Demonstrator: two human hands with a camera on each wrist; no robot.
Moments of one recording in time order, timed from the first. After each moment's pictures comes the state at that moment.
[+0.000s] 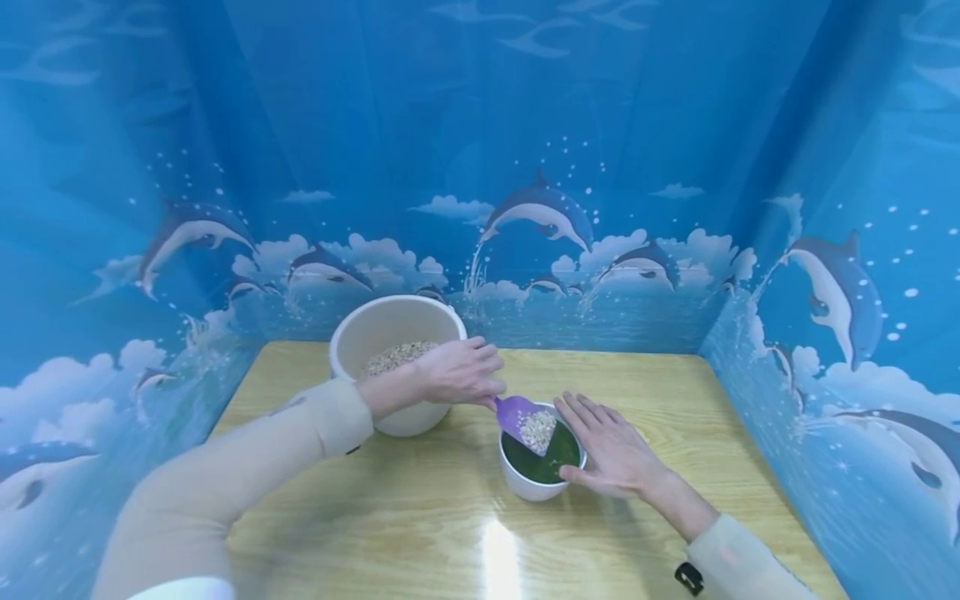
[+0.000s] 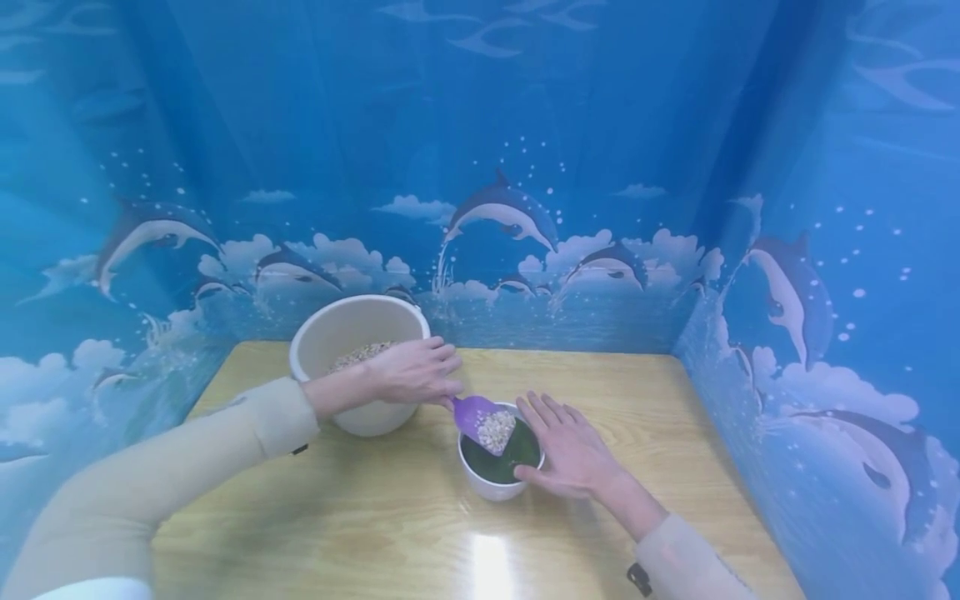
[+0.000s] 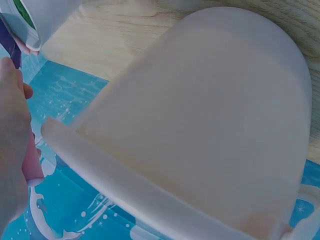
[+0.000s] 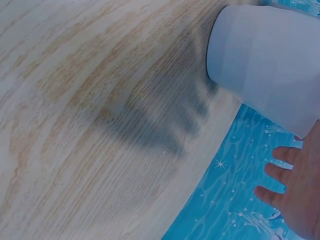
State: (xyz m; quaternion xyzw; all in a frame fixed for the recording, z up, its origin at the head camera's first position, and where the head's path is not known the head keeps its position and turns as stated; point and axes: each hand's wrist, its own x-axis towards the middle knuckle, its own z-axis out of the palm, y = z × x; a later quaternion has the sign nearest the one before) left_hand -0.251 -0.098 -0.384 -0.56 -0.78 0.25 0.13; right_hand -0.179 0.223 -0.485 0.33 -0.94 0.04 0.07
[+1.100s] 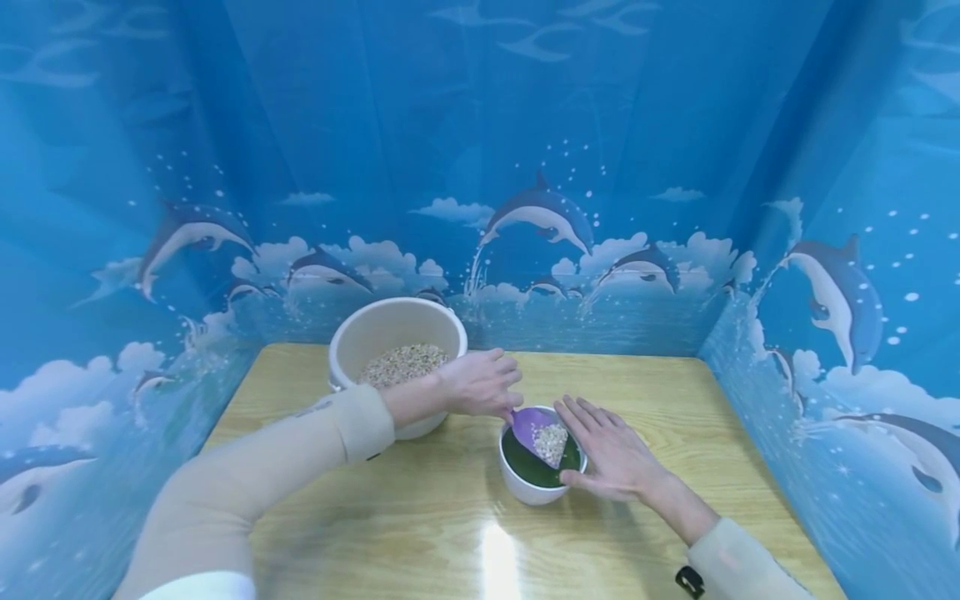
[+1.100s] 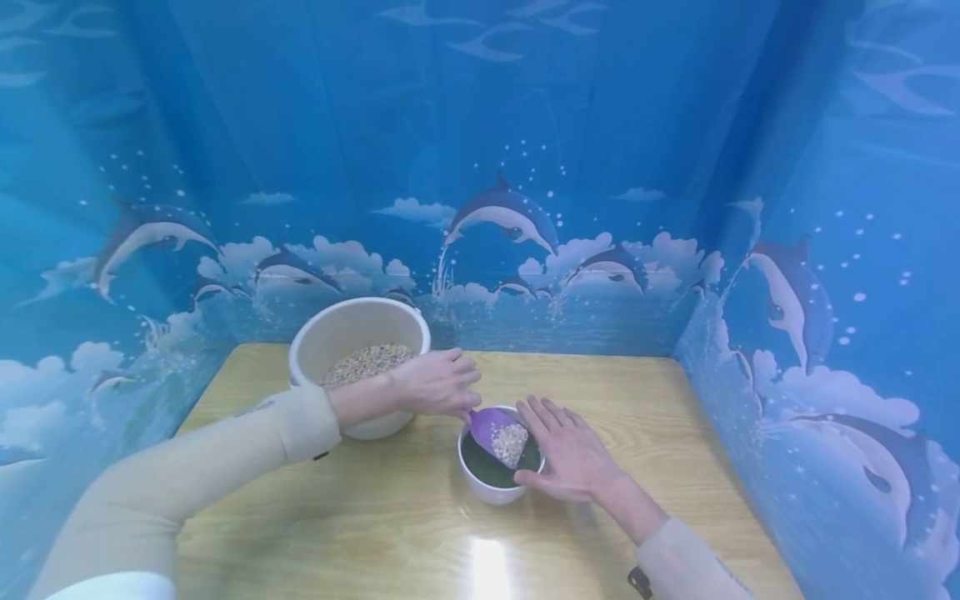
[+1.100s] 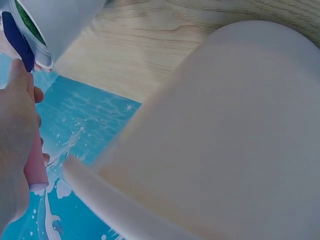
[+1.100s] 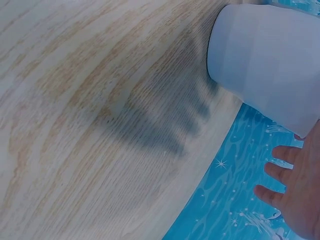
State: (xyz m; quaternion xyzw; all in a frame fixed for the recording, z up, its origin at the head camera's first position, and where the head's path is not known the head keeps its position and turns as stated) left_hand -0.247 -0.067 -0.394 -0.56 -0.77 0.29 0.13; right_hand -0.181 0.224 -0.487 0.34 -0.94 0.05 0.07
